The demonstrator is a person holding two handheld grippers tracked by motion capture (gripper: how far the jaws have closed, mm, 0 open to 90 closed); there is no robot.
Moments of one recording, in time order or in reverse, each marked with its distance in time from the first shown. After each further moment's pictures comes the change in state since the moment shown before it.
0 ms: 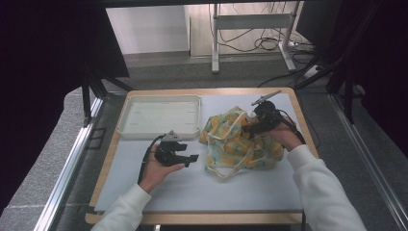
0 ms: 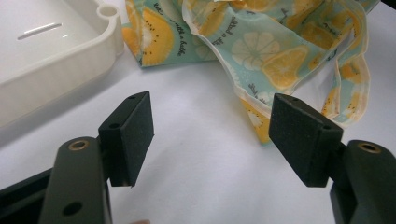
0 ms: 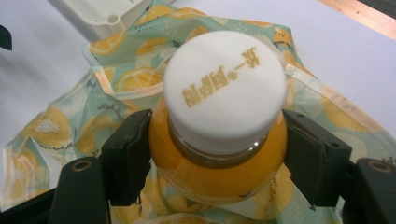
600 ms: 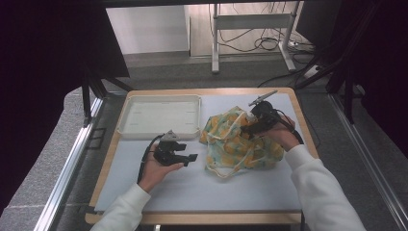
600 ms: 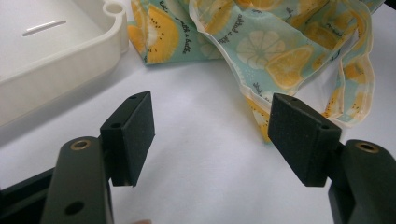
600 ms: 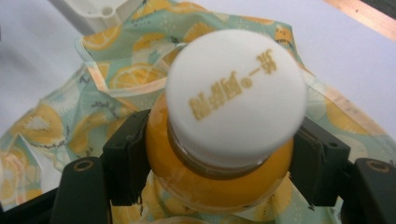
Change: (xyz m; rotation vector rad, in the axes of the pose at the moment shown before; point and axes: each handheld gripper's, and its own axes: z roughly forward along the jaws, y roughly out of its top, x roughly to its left) left arm 0.003 -0.001 -0.001 -0.002 0.001 -0.008; right arm 0.004 0.004 0.003 0.018 -0.021 -0.018
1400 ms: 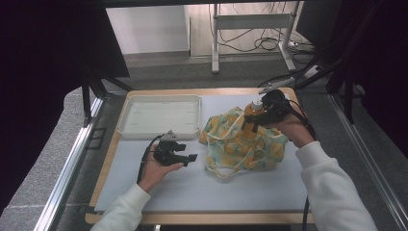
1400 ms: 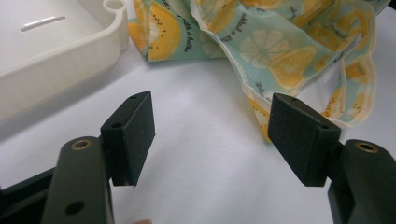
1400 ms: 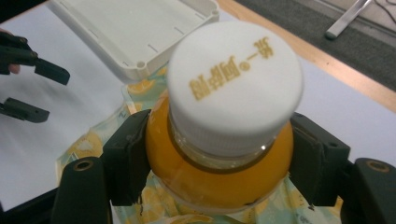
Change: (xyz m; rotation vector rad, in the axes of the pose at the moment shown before) left arm 0.001 -0.001 0.001 0.005 -0.014 -0.015; right arm 0.005 0.018 -0.064 -0.137 0.012 -0.019
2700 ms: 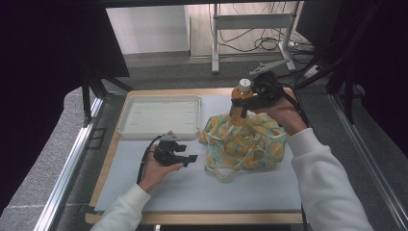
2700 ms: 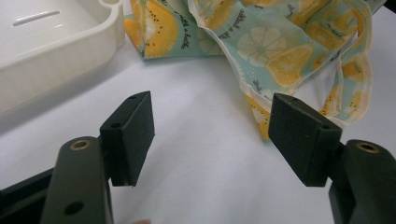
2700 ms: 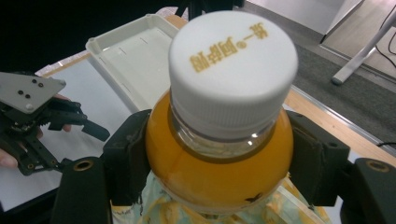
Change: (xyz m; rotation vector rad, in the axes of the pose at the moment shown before) left arm 0.000 -0.001 0.001 0.003 -0.008 -0.009; right arm 0.022 0.056 -0.018 -0.127 0.054 -0.042
